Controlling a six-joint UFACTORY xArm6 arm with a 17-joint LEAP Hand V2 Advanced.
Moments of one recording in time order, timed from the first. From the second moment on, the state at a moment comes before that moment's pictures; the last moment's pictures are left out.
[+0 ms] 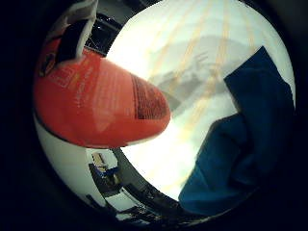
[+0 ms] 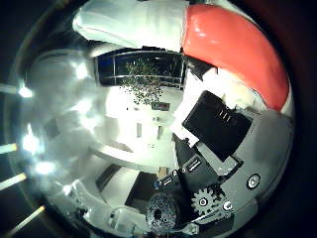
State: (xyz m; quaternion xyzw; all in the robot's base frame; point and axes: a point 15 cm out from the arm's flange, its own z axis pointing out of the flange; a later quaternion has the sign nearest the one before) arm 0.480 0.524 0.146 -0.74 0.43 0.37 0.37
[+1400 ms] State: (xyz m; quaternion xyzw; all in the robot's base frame) arm 0.473 0.503 0.155 -0.79 0.36 0.35 0.36
